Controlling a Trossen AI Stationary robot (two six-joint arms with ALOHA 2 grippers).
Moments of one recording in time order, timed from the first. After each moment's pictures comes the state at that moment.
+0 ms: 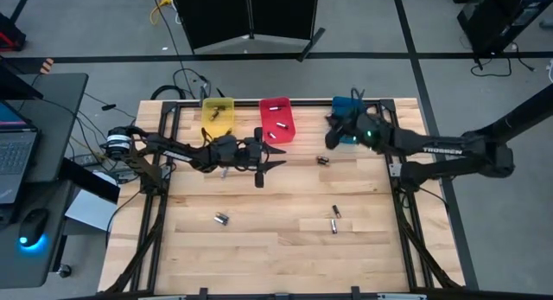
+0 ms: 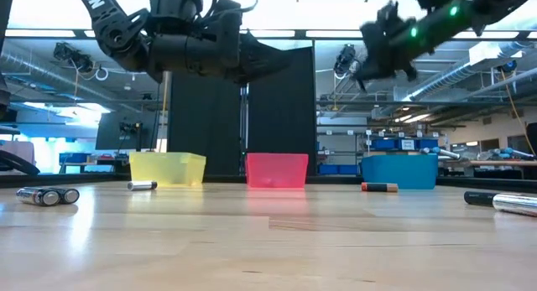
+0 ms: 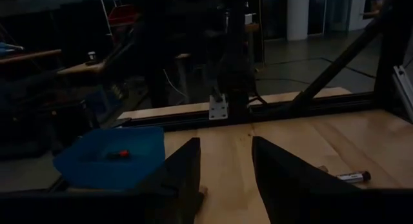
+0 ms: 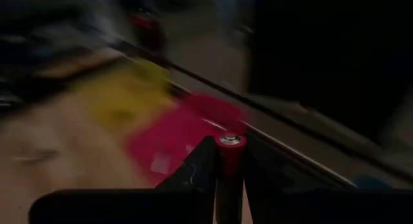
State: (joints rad) left arm 0.13 1.62 0.67 0.96 0.09 0.13; right arm -0.32 1.00 0.60 0.04 0.45 0.23
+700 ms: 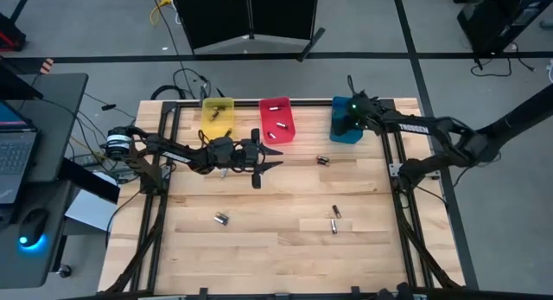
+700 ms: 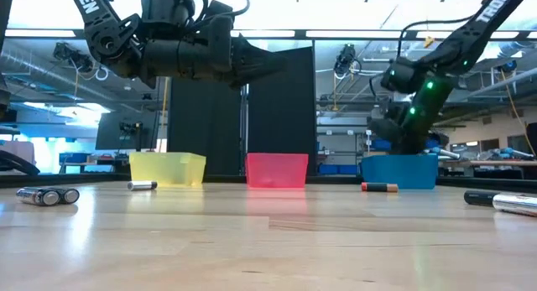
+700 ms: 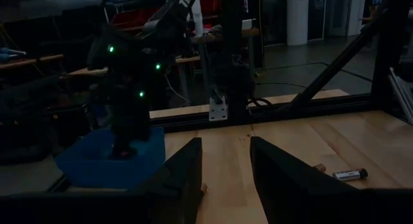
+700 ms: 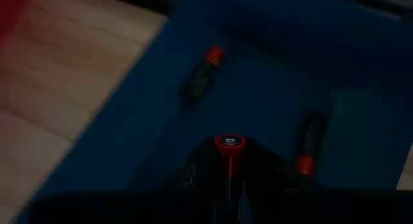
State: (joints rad) left arm 0.13 1.62 0.62 1.04 0.09 0.13; right arm -0.86 1.37 0.60 -0.18 0.16 0.31
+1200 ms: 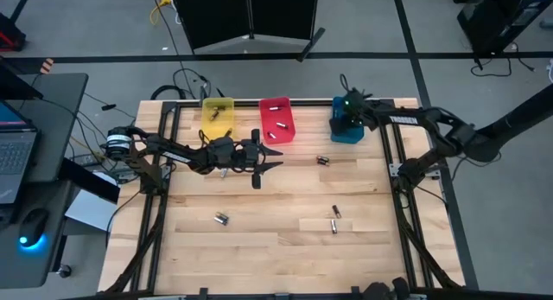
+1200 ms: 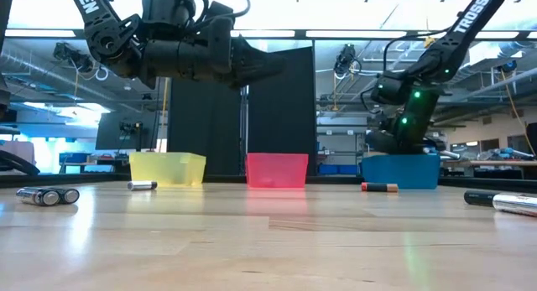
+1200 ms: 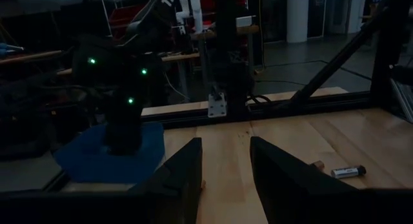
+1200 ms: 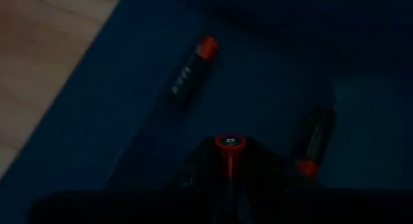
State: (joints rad) left arm 0.13 1.62 0.62 1.03 0.09 0.12; right arm -0.87 1.52 0.70 -0.25 0.19 0.31
